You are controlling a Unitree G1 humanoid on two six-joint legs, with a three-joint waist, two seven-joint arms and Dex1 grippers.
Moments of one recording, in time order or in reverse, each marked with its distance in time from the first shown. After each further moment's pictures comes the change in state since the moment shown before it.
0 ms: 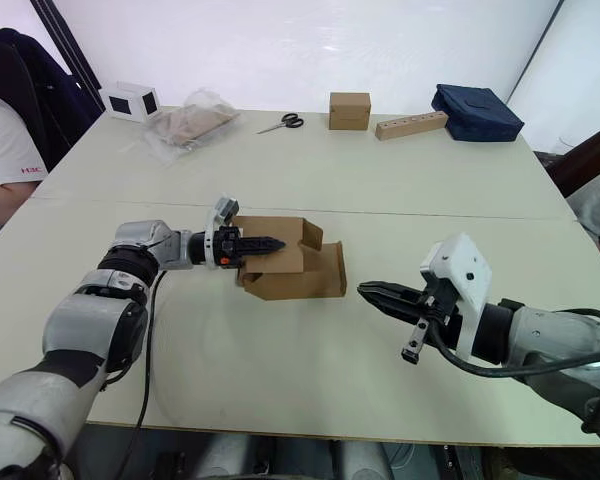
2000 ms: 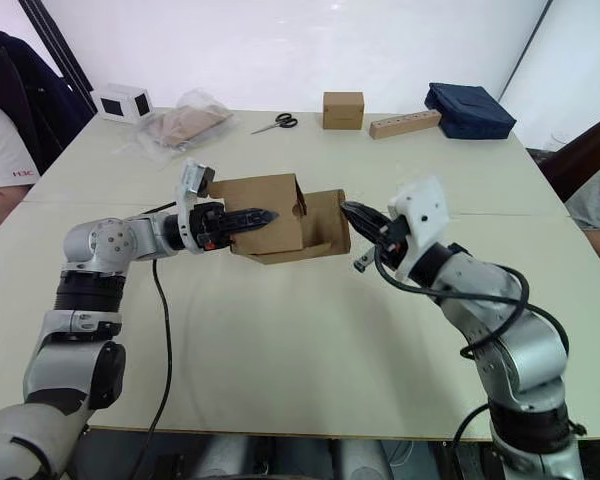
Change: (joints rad) left arm 0.248 0.047 0.129 -0.729 -0.358 0.088 0.266; right arm -0.242 0.482 0.314 0.156 -0.639 -0.135 -0.022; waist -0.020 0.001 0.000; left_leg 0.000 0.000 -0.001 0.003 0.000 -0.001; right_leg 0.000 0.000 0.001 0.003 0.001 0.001
